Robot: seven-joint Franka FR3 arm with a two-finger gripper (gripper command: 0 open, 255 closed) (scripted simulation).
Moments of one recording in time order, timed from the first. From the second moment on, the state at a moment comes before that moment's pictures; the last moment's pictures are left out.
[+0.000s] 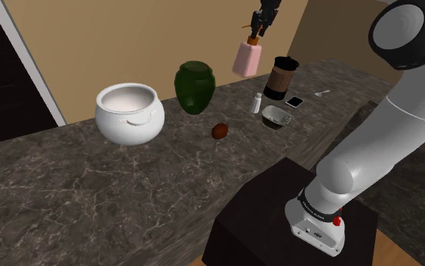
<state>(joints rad) -0.40 0.01 -0.08 -1.56 0.01 1.74 -0.40</state>
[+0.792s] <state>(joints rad) -0.40 -0.02 -0.08 -1.76 0.01 1.91 -0.40</state>
